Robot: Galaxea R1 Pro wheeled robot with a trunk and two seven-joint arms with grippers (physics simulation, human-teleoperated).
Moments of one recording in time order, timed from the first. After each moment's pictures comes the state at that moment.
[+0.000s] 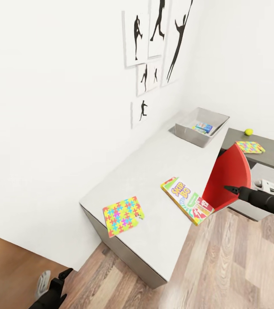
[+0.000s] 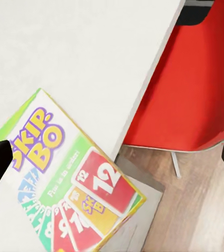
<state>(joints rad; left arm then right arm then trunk) -0.16 0.07 0.42 -0.80 1.07 0.56 -0.20 -0.56 -0.34 -0.42 -1.51 -0.37 1.04 0.32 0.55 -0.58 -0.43</state>
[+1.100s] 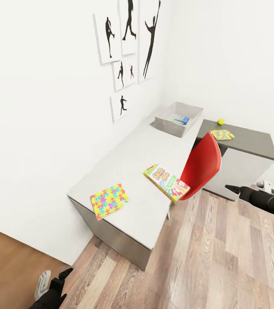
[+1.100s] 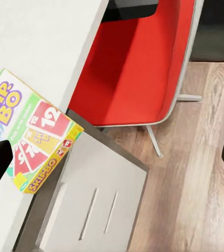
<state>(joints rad) -0.16 0.07 0.41 -0.80 1.07 0.55 -0.19 -0.56 -0.33 -0.45 -1.50 -0.40 1.04 0.32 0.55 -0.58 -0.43</state>
